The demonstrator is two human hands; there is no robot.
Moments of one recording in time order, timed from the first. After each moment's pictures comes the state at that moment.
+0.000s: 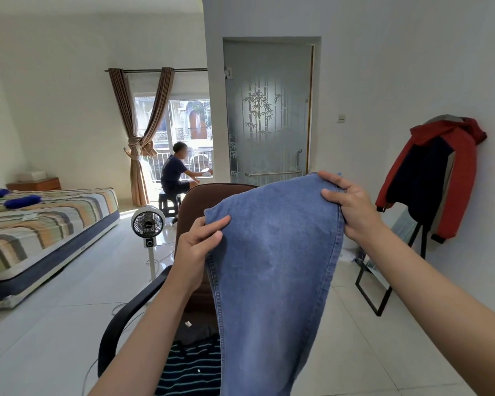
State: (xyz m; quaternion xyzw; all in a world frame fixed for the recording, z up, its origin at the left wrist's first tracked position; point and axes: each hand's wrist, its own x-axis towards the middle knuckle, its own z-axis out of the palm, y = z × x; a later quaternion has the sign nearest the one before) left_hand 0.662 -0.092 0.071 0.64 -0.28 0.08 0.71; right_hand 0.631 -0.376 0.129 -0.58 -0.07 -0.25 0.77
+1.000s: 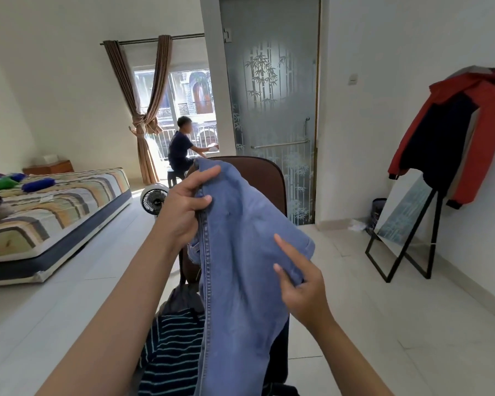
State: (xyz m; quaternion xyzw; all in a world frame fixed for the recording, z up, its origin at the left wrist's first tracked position) left_hand 0.674 -0.097 0.102 0.59 -0.25 0.03 0.76; right_hand 0.577 -0.277 -0.038 -0.71 -0.14 -0.38 0.57
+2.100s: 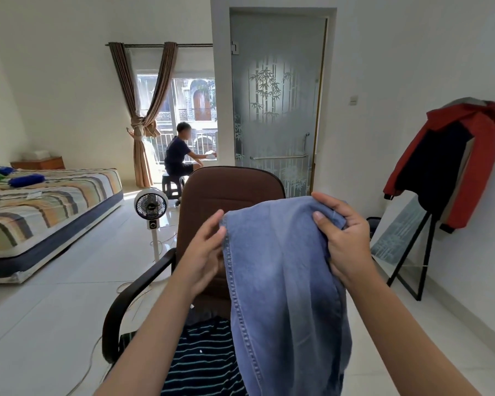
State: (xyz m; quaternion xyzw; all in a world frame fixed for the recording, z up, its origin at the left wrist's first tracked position) left_hand 0.701 -0.095 0.028 0.53 -0.18 -0.13 0.82; right_hand 0.611 -0.317 0.067 -0.60 -0.09 -0.36 0.71
